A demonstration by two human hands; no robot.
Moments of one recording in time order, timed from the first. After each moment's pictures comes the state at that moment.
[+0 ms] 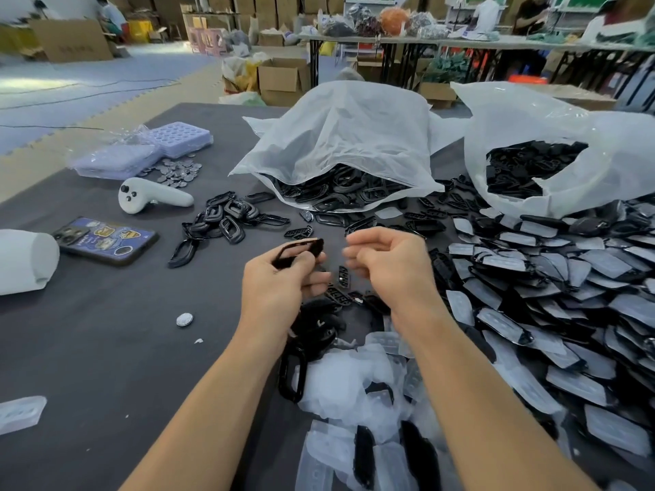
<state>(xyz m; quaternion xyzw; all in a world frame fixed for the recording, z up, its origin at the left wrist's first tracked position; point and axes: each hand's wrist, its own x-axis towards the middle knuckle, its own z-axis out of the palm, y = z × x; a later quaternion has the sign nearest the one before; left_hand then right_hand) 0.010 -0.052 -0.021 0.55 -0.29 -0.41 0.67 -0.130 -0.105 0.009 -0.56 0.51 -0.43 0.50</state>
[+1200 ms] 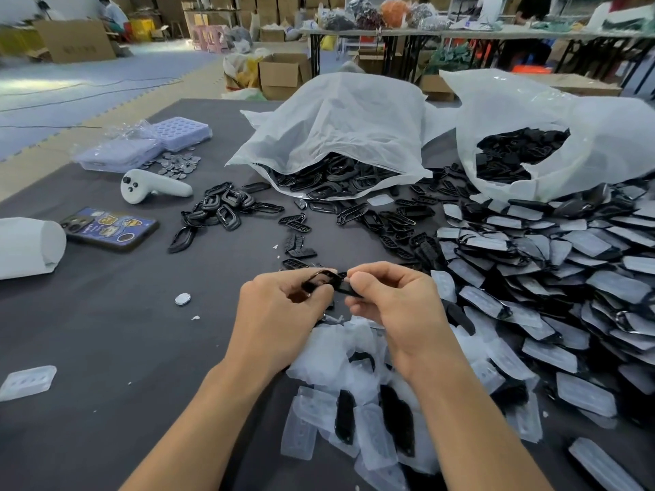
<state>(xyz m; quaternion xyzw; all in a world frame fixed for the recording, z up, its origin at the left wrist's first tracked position) -0.011 0.009 -0.022 0.64 -0.54 -0.21 0.50 -0.167 -0.036 -0.002 -0.44 0.41 -0.47 0.65</state>
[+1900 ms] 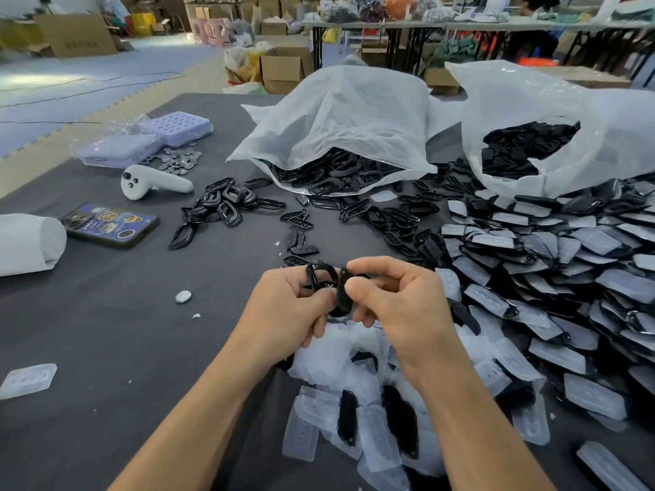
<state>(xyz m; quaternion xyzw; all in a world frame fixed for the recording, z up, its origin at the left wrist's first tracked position) -0.007 0.003 -0.017 0.60 -0.53 -0.40 0.46 -0.171 -0.032 -0.003 -0.53 0.41 -0.46 0.59</state>
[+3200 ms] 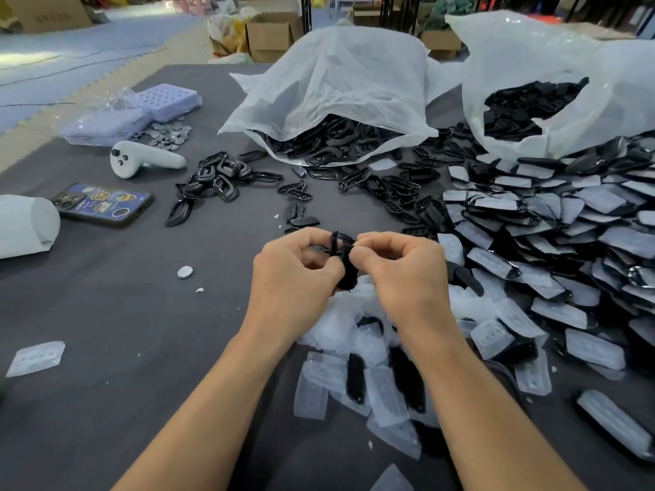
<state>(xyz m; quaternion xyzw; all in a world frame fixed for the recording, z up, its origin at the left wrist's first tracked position) -0.024 0.008 -0.016 0.63 -0.50 -0.31 0.51 -0.161 -0.030 -0.014 -0.54 0.53 -0.47 0.45</state>
